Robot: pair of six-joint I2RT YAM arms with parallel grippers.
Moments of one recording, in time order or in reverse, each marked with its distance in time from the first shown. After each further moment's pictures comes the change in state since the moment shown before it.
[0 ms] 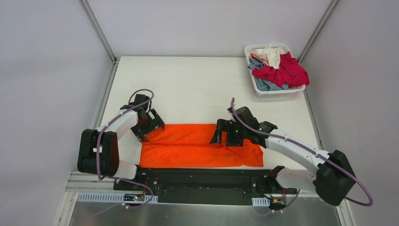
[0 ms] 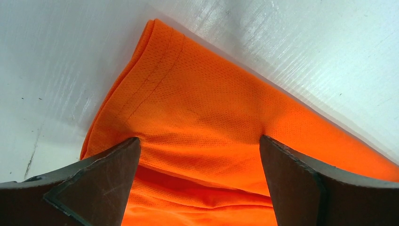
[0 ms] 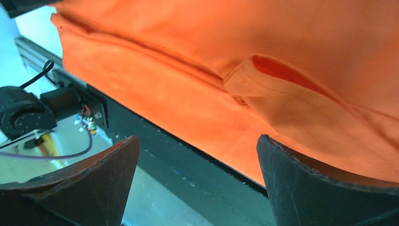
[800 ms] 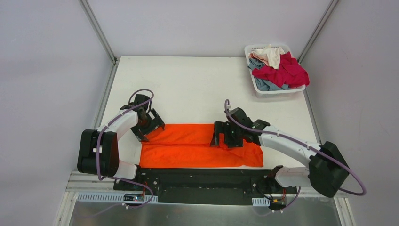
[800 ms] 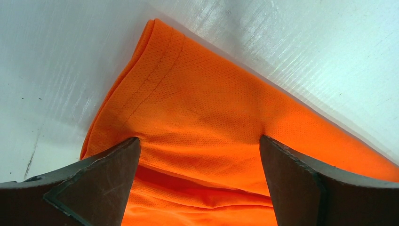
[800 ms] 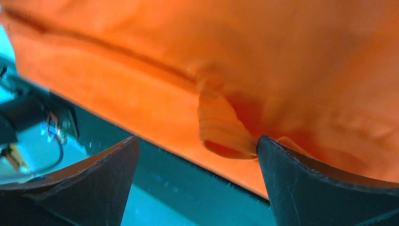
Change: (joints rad) left arm 0.000 -0.003 -0.001 0.000 -0.002 0.000; right arm -0.002 0.108 0.047 -0.024 0.127 -0.036
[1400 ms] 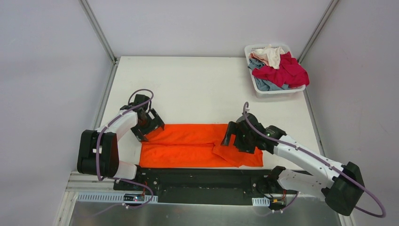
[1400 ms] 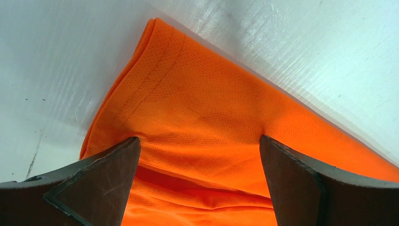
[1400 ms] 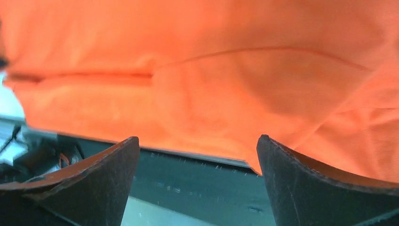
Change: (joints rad) left arm 0.000 -0.008 -0.003 0.004 -0.007 0.000; right arm 0.095 -0.296 -0.036 -0.270 0.175 0.220
